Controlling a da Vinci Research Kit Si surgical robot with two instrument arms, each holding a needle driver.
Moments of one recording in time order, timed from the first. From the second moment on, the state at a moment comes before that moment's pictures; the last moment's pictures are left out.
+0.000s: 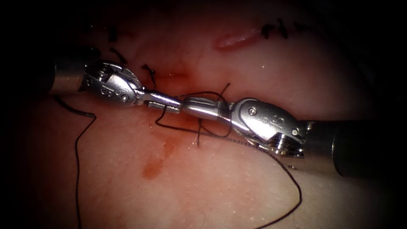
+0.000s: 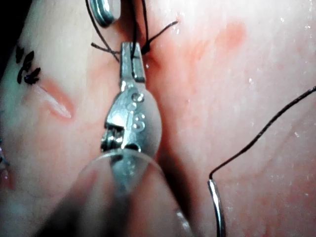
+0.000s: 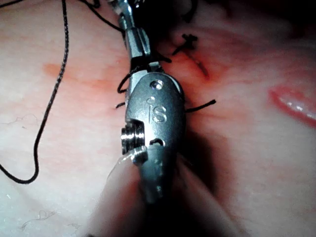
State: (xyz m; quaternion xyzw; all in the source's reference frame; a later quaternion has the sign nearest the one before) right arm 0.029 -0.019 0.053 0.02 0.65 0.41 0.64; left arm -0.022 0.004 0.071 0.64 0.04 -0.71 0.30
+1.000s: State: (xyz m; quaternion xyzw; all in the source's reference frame) right arm 0.025 -0.024 0.059 0.06 0.47 0.75 0.46; left arm -0.029 0.003 0.071 0.65 0.03 -0.70 0.30
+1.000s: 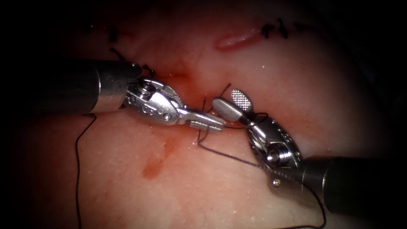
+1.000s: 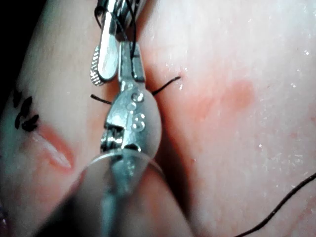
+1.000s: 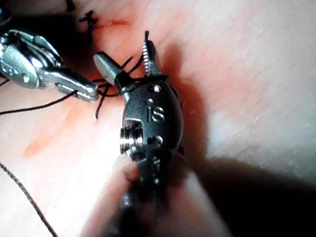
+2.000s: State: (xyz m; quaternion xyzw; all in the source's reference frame) right arm 0.029 -0.021 0.057 0.00 0.47 0.70 0.53; left arm -0.023 0.005 0.072 0.63 0.04 -0.73 0.26
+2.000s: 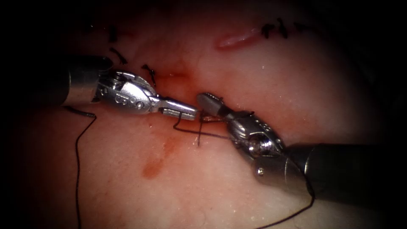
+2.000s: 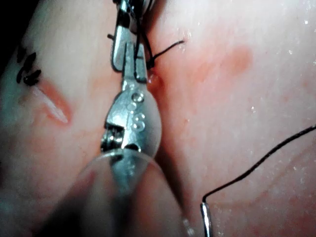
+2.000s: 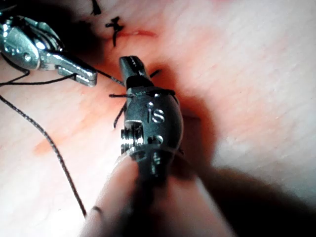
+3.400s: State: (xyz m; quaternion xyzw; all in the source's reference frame) right arm 0.032 -0.031 0.055 -0.06 0.48 0.56 0.68; left arm -0.022 0.032 0.090 0.52 -0.10 -0.84 0.08
